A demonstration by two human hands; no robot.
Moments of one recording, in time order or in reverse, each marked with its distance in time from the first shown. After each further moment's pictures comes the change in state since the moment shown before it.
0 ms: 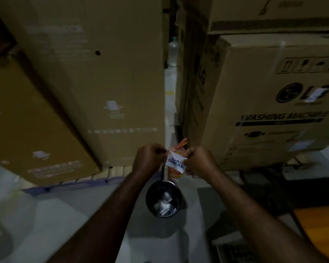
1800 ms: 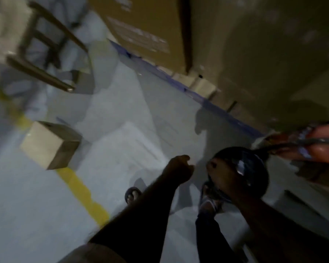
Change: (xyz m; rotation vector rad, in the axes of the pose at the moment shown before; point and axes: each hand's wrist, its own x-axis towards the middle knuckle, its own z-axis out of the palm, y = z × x) left_hand 0.036 -0.424 0.129 -0.007 -0.226 -1.041; right_hand 0.244 0.192 0.399 -0.733 -0.874 -0.111
